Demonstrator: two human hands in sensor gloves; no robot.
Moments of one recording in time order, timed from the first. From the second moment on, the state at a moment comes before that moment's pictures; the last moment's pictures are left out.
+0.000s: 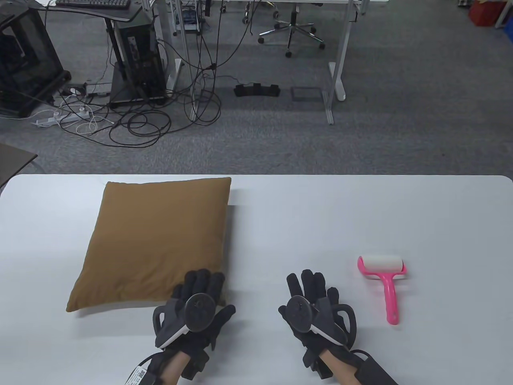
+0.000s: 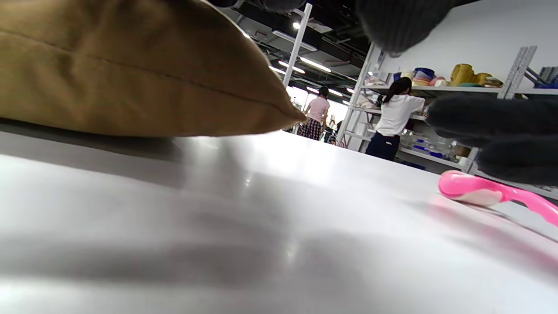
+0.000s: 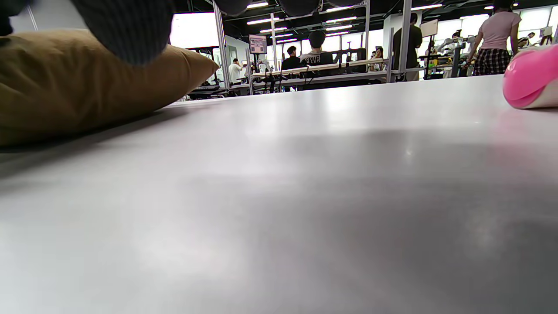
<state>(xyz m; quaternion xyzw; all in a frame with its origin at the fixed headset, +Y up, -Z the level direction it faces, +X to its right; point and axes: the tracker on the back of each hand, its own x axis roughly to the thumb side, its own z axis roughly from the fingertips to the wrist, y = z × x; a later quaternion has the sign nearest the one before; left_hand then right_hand) -0.166 -0.736 -0.306 0.00 -0.11 0.15 0.98 0.111 -0.742 -0.309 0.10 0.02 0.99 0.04</state>
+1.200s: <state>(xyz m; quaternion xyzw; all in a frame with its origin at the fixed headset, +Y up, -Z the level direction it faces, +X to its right) -0.394 -0.749 -0.342 -0.08 0.35 0.27 0.89 0.121 -0.738 -0.316 0.09 0.04 0.99 0.07</state>
